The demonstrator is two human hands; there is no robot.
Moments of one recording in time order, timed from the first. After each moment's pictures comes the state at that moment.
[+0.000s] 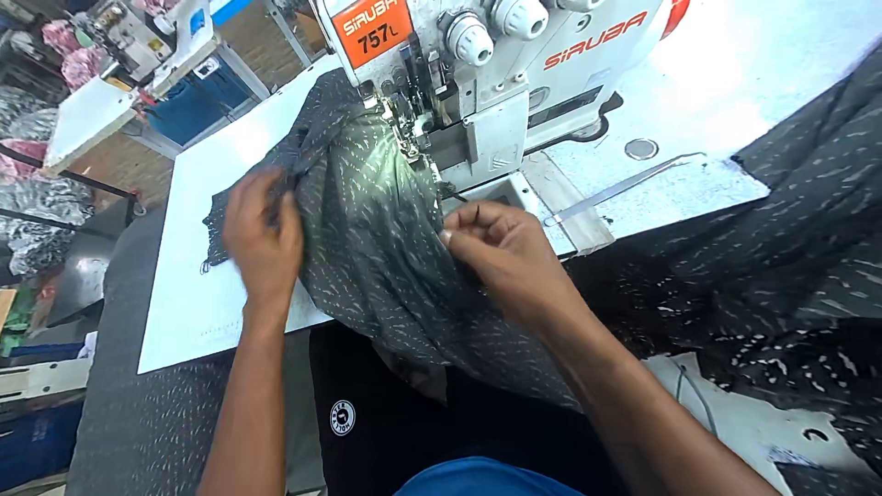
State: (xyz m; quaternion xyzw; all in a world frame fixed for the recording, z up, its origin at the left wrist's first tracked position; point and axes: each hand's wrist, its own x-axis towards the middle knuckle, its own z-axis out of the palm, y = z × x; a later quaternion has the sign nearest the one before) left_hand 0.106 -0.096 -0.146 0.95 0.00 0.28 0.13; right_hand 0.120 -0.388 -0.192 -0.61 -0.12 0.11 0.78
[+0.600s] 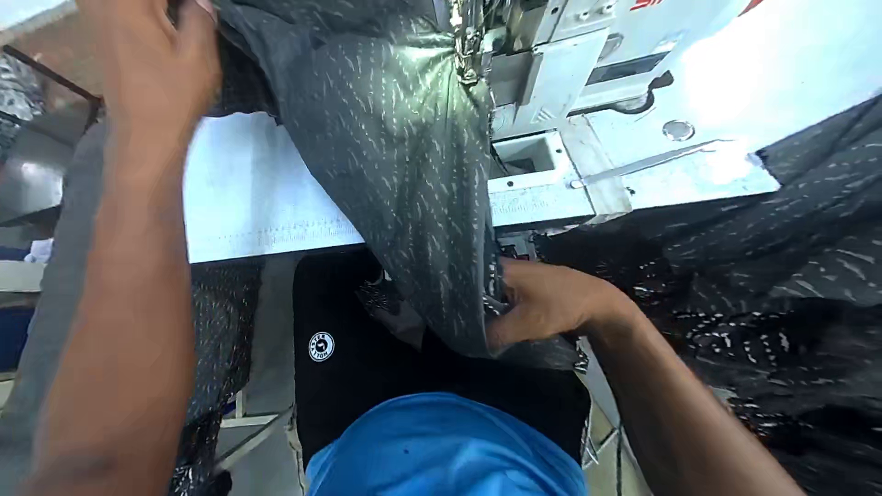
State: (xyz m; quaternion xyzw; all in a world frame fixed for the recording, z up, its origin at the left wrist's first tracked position) left_hand 0.112 -0.031 -0.053 0.96 0.08 0.26 0.12; right_hand 0.089 -0.433 -0.221 -0.58 -0.45 0.44 0.53
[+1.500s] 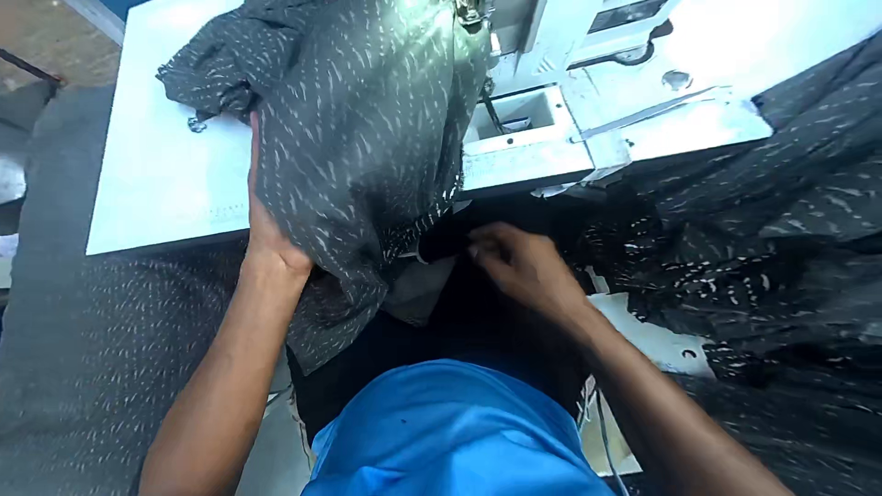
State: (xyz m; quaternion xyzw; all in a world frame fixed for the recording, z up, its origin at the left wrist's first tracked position) left_hand 0.014 -0.135 -0.160 0.36 0.05 0.08 0.93; right_hand 0.038 -0.439 -0.275 -0.87 -0.21 0.15 0.42
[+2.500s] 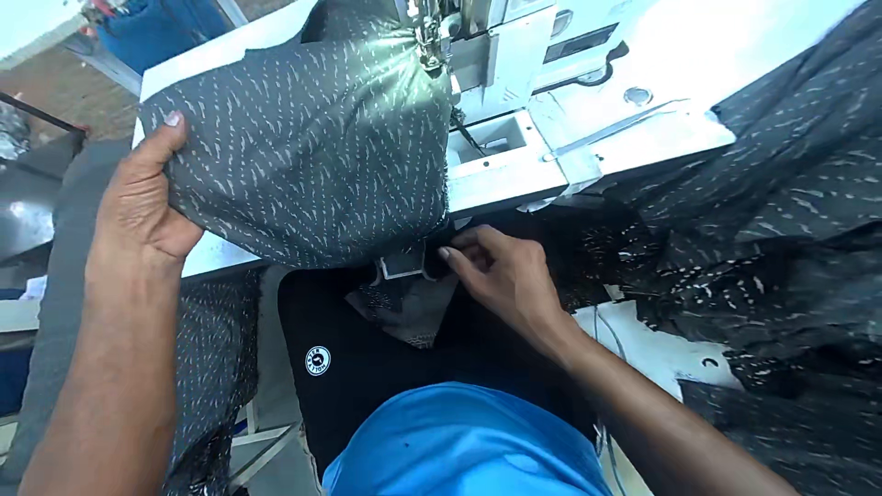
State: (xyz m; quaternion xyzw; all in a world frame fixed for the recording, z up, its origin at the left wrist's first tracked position) left_hand 0.034 -0.057 -0.092 0.65 0.18 0.15 0.72; right_hand 0.035 -0.411 -0.258 -0.87 -0.21 -0.03 0.44
